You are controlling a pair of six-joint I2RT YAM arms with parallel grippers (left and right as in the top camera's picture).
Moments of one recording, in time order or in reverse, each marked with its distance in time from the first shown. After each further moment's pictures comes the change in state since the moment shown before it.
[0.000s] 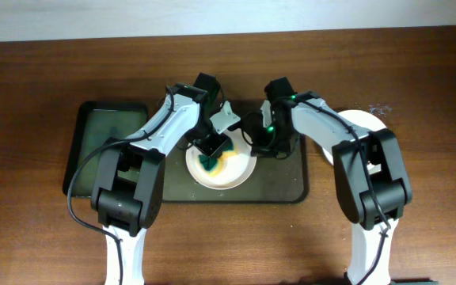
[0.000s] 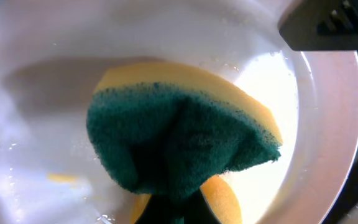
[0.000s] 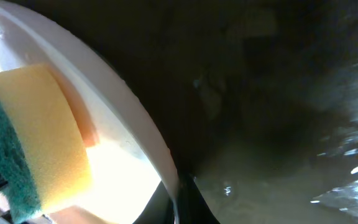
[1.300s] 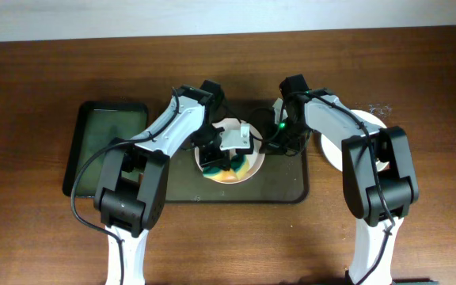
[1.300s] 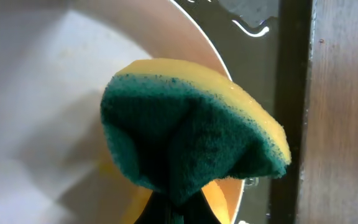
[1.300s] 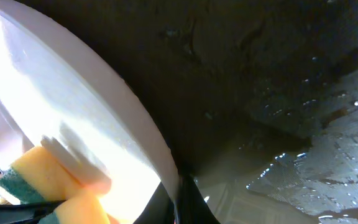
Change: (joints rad) left arm -0.024 0.002 -0.005 -0.129 0.158 0.680; right arm -0.067 0.006 0.000 -0.023 -0.037 -0.004
